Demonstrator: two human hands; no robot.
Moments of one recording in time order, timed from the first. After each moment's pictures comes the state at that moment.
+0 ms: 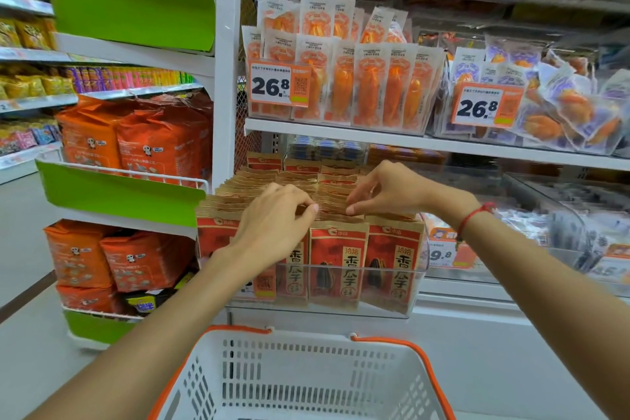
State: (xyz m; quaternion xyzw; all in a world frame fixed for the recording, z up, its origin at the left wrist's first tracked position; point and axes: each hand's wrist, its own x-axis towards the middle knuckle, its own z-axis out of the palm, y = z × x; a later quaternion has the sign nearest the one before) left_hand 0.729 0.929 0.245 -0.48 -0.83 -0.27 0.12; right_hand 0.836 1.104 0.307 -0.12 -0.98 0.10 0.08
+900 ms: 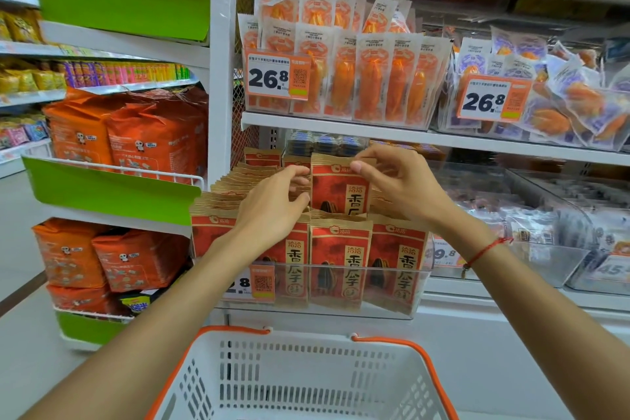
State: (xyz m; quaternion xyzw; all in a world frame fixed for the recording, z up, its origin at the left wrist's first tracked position) left_hand 0.715 0.941 0.252 -0.43 -0.81 -0.40 0.04; right_hand 0.844 1.098 0.287 -0.04 -0.90 0.24 0.36
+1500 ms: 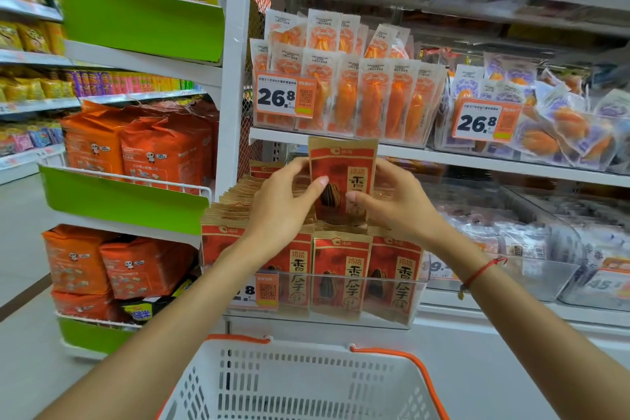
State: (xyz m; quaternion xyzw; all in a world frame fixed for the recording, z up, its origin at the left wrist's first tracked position) left_hand 0.727 0.933 0.266 -0.44 -0.70 -0.55 0.04; right_hand 0.849 1.079 0.286 -0.03 -0.89 0.29 0.35
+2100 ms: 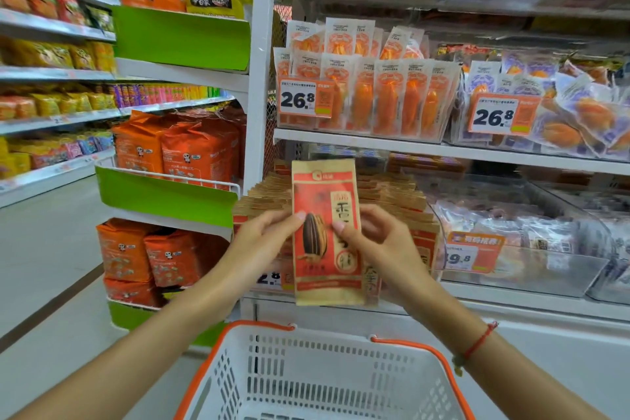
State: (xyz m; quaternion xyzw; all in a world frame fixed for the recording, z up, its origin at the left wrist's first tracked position) left_hand 0.768 0.847 0.250 -0.31 -0.67 -0.64 -0.21; right_hand 0.875 0.993 0.244 -0.08 -0.73 0.62 0.28
